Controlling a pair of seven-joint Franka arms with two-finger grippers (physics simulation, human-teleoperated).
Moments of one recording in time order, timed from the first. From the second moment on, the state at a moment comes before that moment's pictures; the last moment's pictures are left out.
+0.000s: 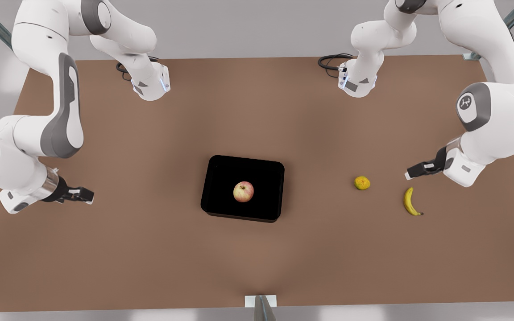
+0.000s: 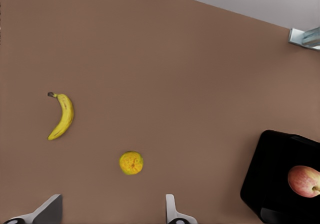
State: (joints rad) left arm 0.09 0.21 -0.09 -1.52 -0.14 1.71 -0.20; right arm -0.06 0.35 0.02 -1.43 0.00 1.81 0.01
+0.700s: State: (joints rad) left arm -0.76 0.75 -0.09 -1.18 0.15 1.97 -0.67; right arm -0.06 0.44 0.05 -1.32 0.00 1.81 0.01
